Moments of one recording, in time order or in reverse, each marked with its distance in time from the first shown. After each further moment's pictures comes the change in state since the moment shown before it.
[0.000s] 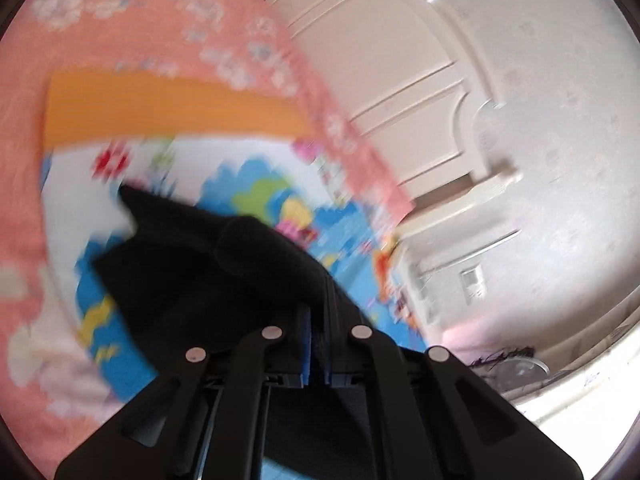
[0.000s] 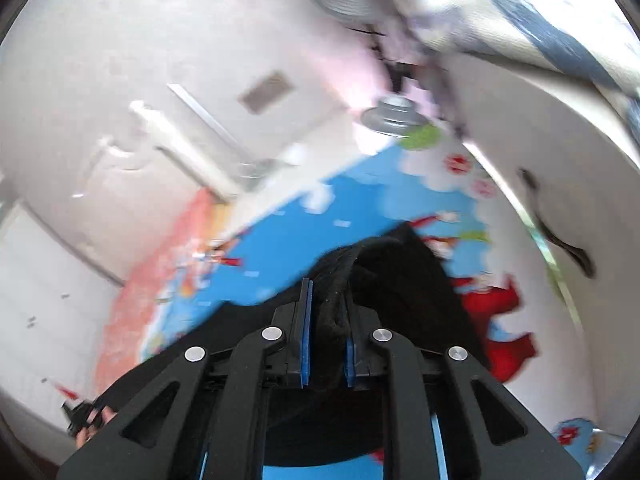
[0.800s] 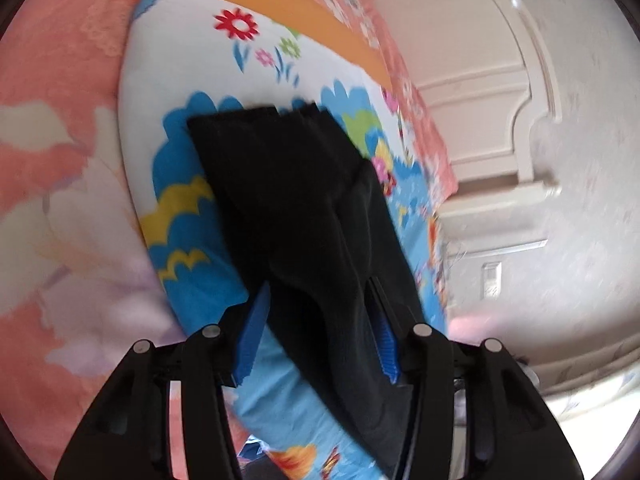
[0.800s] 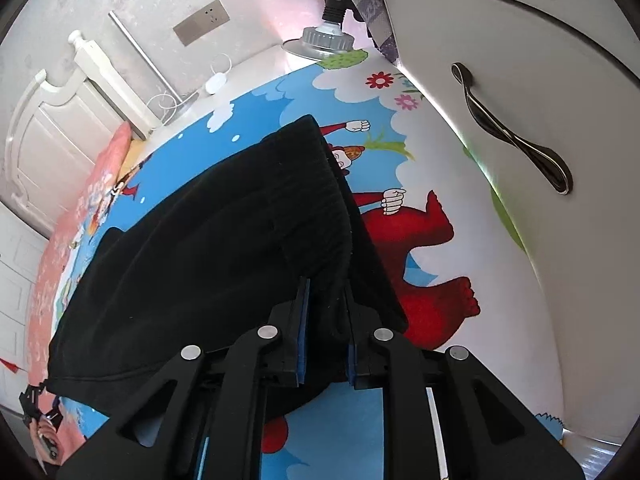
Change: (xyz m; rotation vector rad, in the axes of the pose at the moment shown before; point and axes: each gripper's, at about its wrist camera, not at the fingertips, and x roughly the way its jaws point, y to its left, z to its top) left arm 0.017 0.096 -0.037 -0.228 0.095 0.004; right arm 0.047 -0.043 -0.049 -0.102 0.138 -0.239
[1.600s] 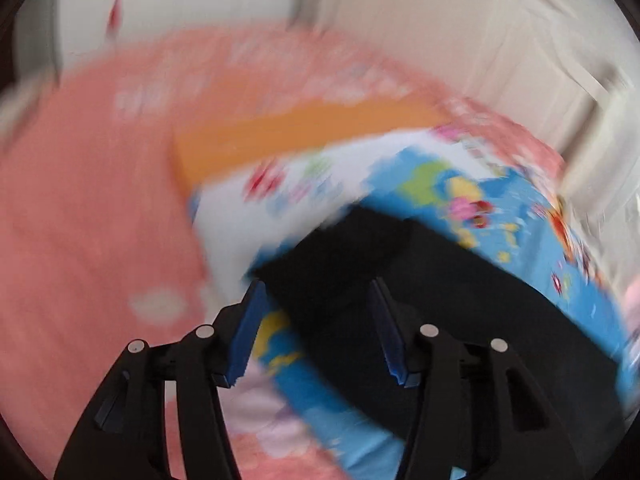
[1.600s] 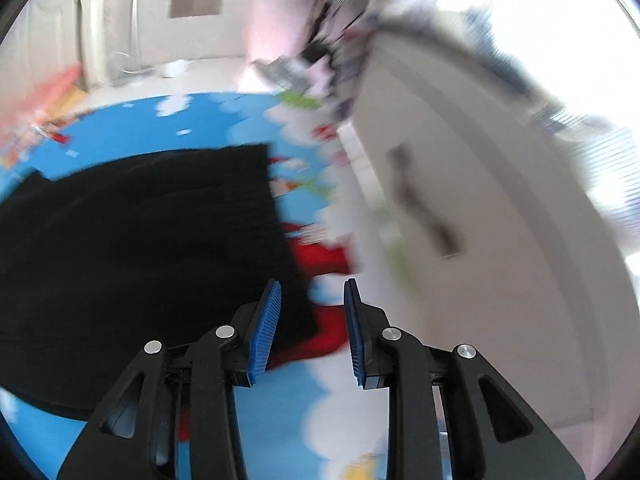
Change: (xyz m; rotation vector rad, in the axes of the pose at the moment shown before) left arm 0.002 -0.116 -0.036 0.621 -0.387 0.643; right arm -0.035 0.048 -0.022 -0.292 -0.176 -0.545
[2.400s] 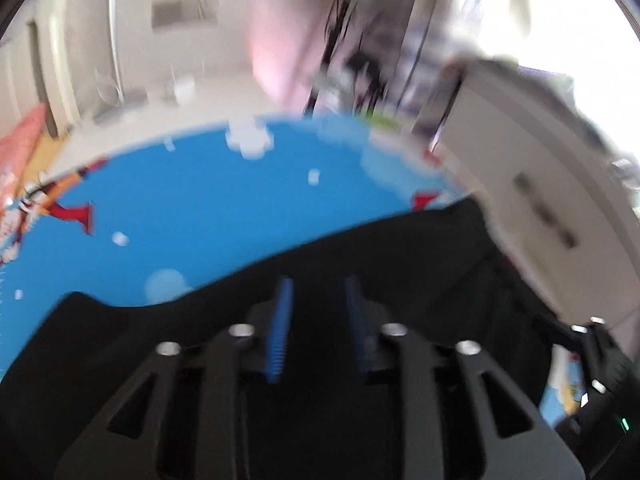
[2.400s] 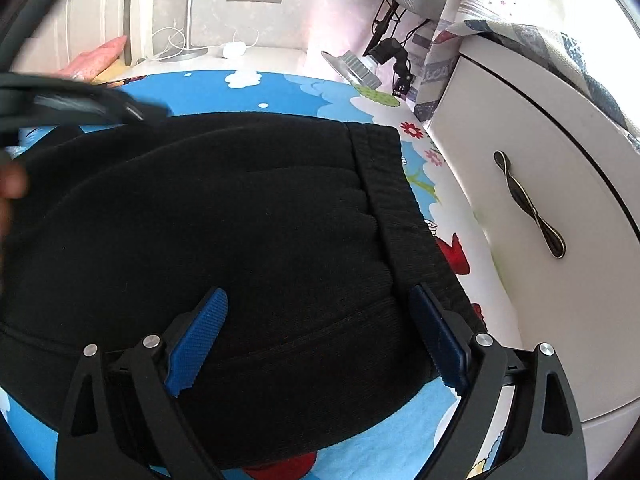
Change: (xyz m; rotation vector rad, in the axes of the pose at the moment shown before) left arm -0.102 -0.588 -0.236 0.973 0.268 -0.865; right arm 0.029 0.059 -0.017 -0.072 0.005 0.176
